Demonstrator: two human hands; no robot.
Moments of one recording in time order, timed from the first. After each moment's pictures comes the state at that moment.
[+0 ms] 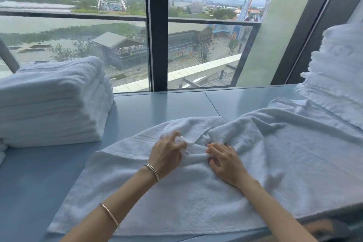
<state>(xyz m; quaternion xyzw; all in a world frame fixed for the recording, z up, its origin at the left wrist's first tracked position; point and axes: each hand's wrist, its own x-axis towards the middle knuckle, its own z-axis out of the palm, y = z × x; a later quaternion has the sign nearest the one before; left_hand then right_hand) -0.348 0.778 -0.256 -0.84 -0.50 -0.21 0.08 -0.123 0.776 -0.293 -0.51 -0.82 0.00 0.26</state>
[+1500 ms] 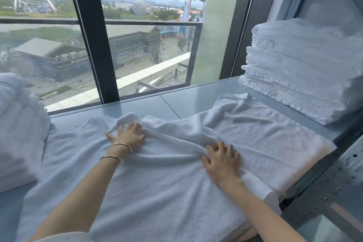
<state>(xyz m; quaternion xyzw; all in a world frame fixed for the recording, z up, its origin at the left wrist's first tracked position) -0.332 0.908 -0.261 -0.75 -0.65 -0.01 -0.11 -0.077 0.753 -0.291 -0.80 -0.58 -0.11 0.10</state>
